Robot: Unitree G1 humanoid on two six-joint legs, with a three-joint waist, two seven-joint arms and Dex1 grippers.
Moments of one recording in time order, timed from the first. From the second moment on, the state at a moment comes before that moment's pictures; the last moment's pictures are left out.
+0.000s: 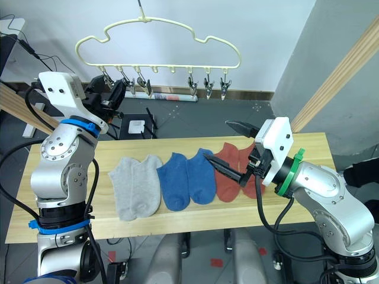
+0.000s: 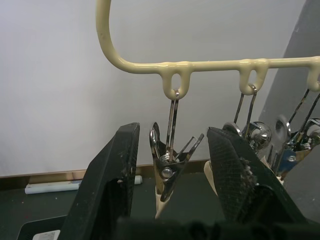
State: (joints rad) left arm -0.58 0.45 0.26 -0.18 -0.31 0.44 -0.23; right arm -0.33 -0.59 -0.04 -0.75 0.66 0.62 0.53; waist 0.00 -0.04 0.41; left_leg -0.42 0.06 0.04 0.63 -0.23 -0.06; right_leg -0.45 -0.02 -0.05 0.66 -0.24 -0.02
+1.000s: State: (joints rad) left arm -0.58 0.44 0.28 -0.14 -0.33 0.36 -0.30; right arm -0.41 -0.55 0.01 -0.71 0.67 0.60 0.55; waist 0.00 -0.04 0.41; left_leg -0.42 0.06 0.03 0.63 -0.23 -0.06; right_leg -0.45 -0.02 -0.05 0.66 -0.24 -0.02
